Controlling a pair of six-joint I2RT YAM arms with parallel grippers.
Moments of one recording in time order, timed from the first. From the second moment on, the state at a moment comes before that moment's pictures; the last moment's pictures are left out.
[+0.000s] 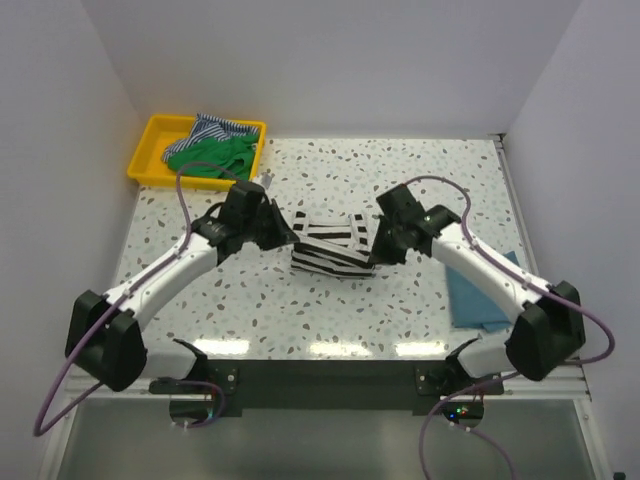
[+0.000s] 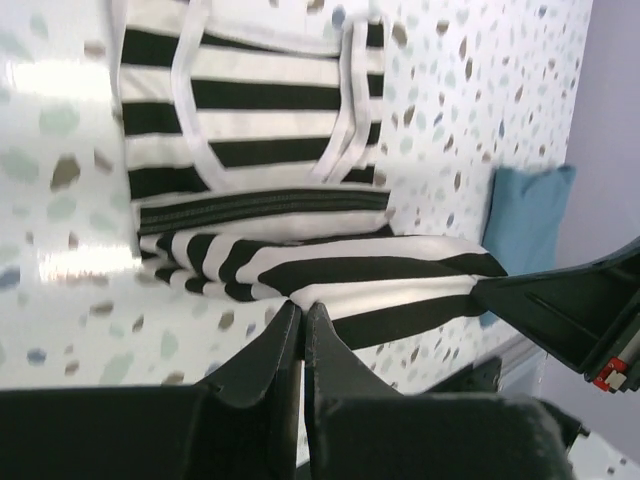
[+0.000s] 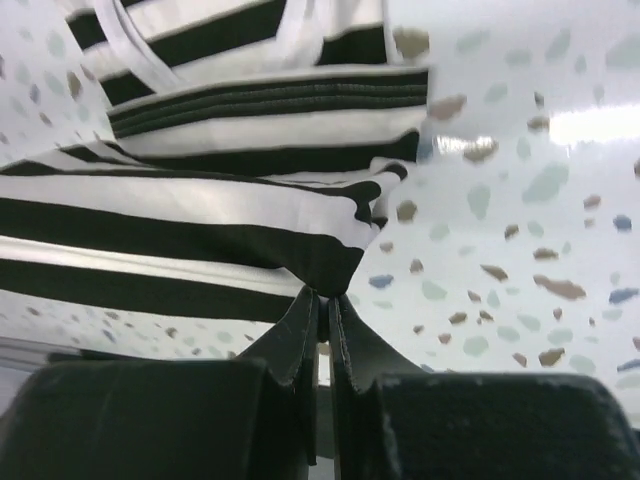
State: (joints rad) left arm -0.51 1.29 0.97 -0.42 0.18 -0.80; right arm 0.61 1.36 1.11 -0.85 0.04 0.87
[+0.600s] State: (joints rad) left arm -0.26 2.20 1.64 0.04 0.31 -0.82; right arm 0.23 2.29 1.99 -0.73 -0.16 0.64
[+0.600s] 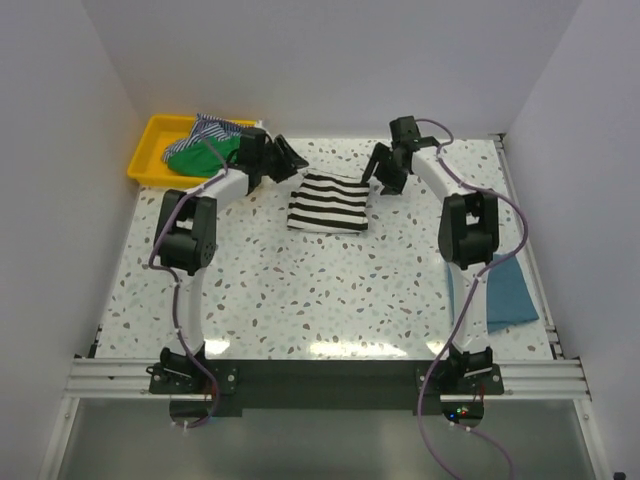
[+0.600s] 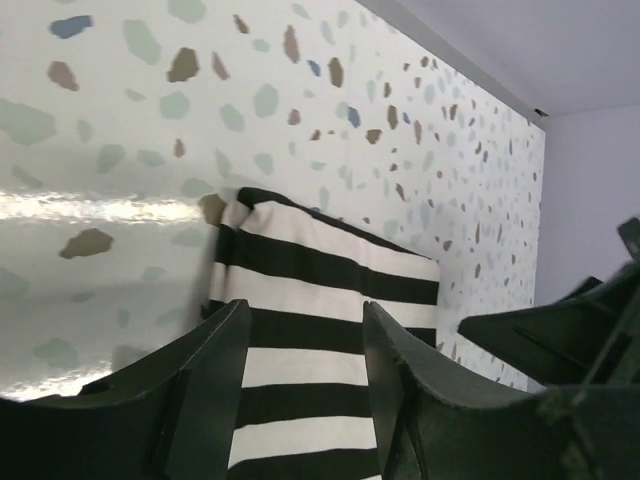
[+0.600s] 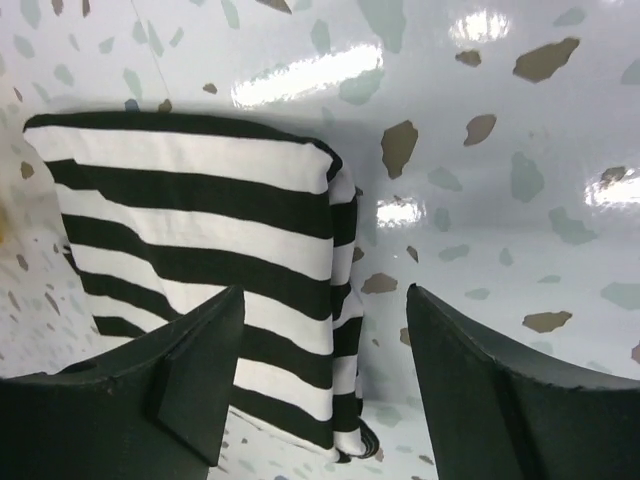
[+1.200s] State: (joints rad) left arm -0.34 2.08 1.48 0.08 0.19 -0.79; right arm 0.49 2.13 1.74 -0.59 0.14 0.59
